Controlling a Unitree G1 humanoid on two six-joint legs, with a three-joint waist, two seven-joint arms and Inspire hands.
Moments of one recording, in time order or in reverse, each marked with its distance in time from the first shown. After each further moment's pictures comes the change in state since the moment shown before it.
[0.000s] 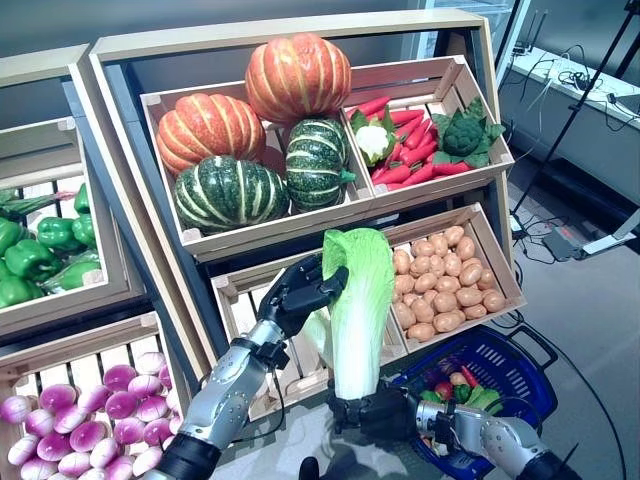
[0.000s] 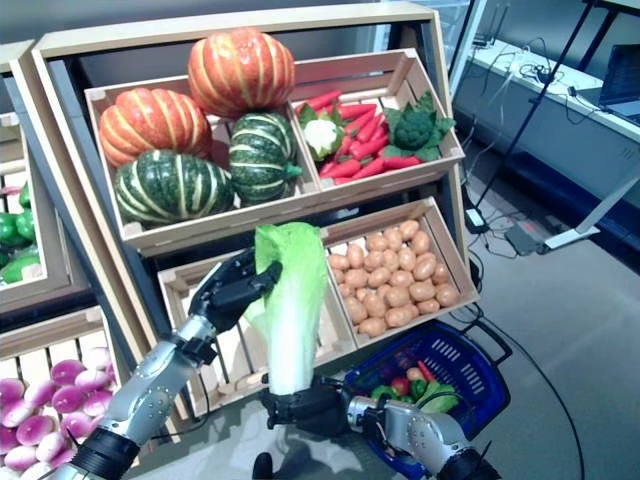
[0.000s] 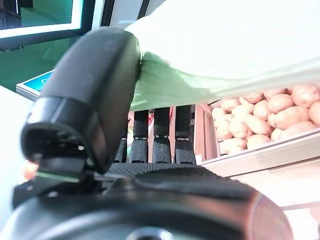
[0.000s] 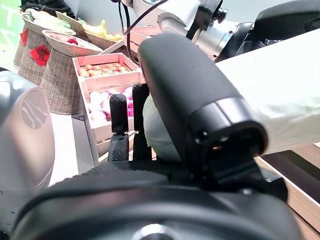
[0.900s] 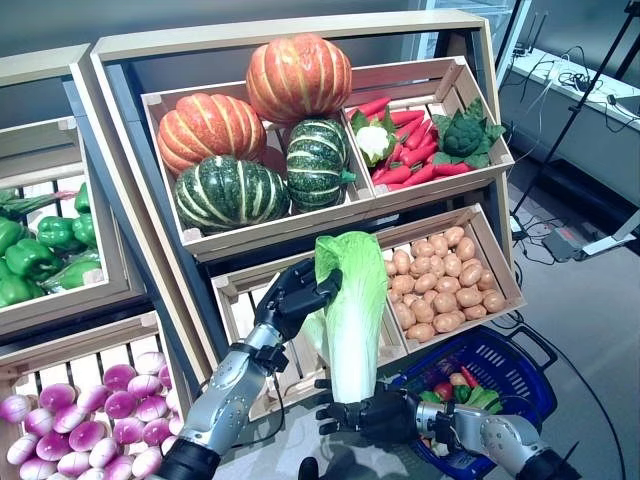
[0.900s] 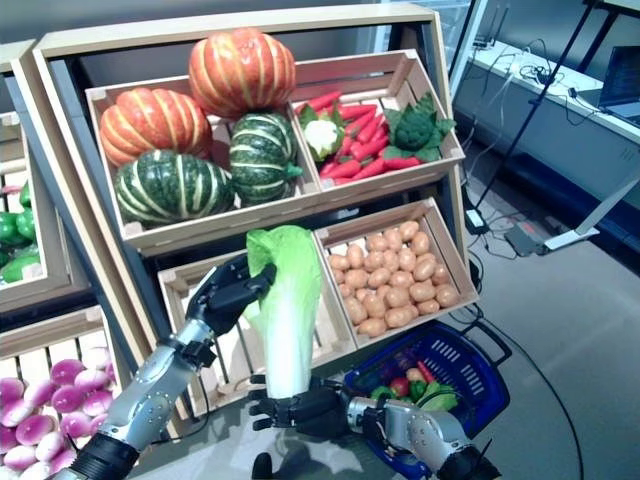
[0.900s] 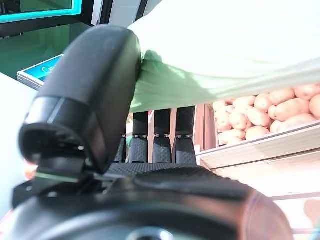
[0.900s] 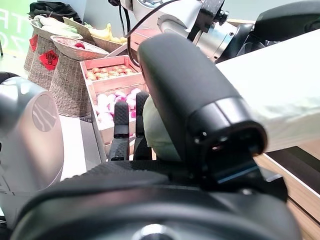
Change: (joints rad) left arm 0.023 -0.001 -0.009 0.000 -0.011 -0.024 0.058; right arm -0.010 0.008 -0.002 0.000 -0.001 0.064 0.003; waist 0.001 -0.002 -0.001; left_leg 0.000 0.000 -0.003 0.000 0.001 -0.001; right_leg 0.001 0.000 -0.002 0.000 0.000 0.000
